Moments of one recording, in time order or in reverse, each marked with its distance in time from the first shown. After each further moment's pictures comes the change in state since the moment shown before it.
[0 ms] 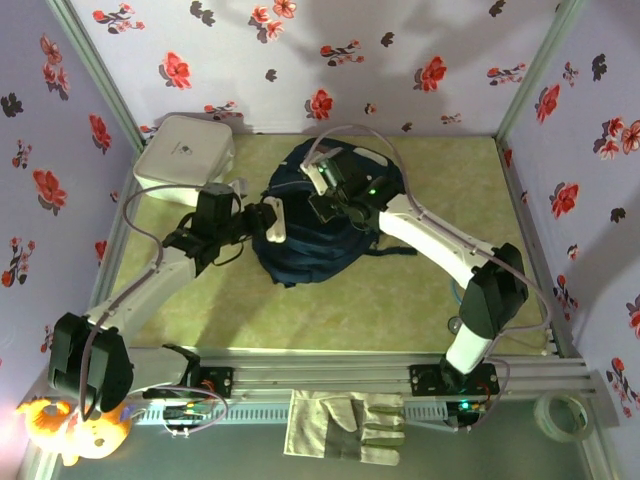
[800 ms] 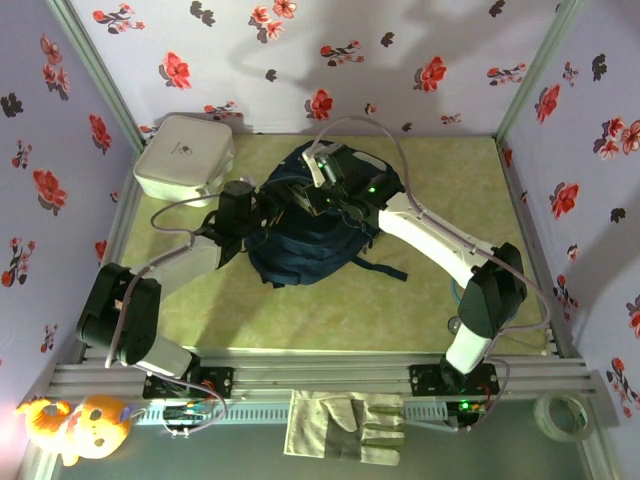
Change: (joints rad) left arm -0.034 0.256 -0.029 0.431 -0.054 -0.464; right arm 0.002 0.005 0.018 0.058 -0.052 0.156
